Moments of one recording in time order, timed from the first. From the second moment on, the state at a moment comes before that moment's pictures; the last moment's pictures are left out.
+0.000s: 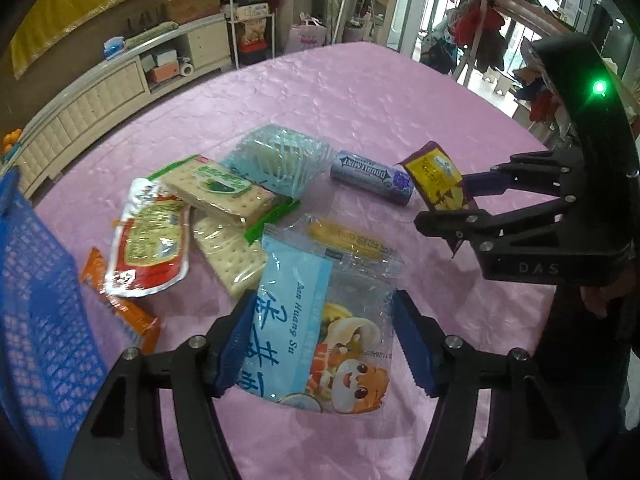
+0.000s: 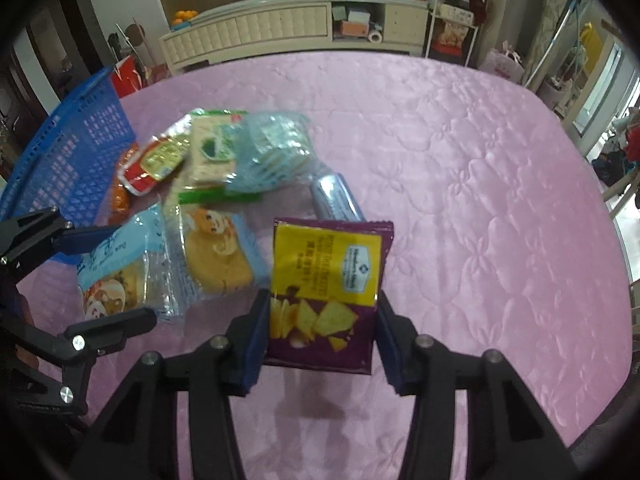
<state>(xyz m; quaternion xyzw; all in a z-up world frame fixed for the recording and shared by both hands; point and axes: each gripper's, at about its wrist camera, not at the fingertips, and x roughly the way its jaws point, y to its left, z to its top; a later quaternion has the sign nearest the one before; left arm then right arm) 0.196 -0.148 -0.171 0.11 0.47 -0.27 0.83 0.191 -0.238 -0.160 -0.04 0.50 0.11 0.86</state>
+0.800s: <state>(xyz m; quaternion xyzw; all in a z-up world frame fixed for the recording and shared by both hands) 0.129 -0.052 -0.042 0.07 0.37 -0.18 0.91 0.139 -0.162 -0.055 -0.05 0.40 0.20 0.89</state>
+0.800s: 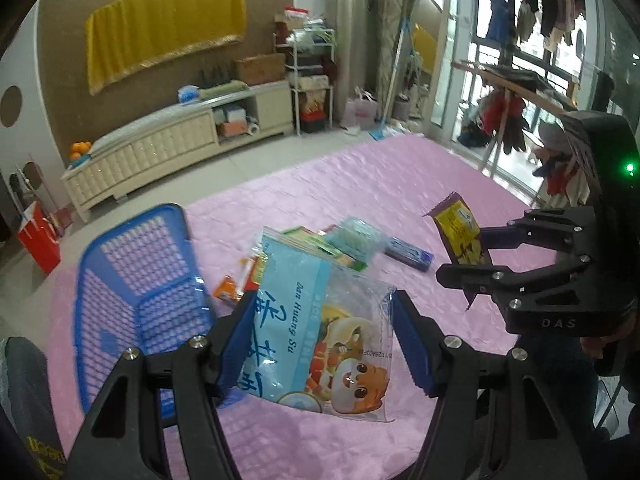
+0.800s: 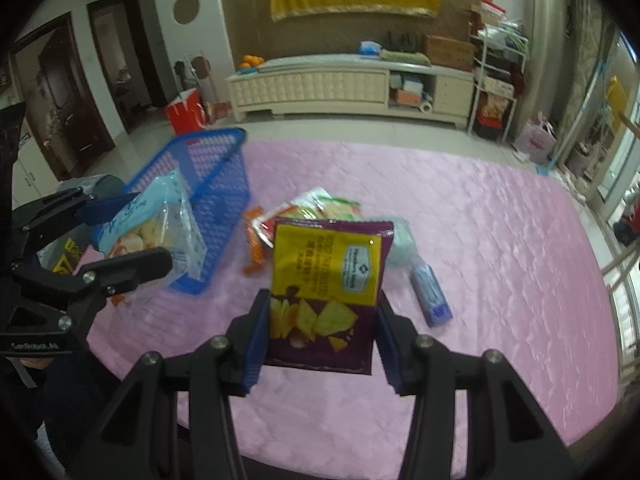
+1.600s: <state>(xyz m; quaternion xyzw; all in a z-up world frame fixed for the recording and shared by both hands) 0.135 0.099 -0.021 0.01 0.36 -0.06 0.93 0.174 -0.022 -0.046 -0.08 0.41 0.32 0.85</state>
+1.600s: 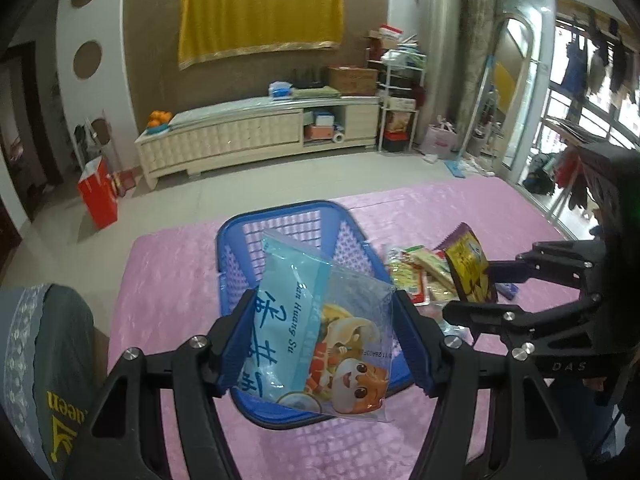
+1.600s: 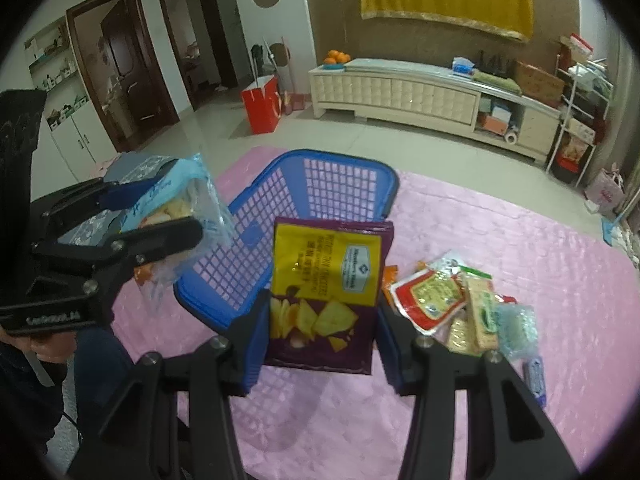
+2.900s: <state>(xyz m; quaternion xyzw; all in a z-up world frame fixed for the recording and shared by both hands) 0.173 0.136 -0.065 -0.02 0.40 -0.03 0.92 0.221 0.016 -0.066 -0.09 0.43 0.33 0.83</state>
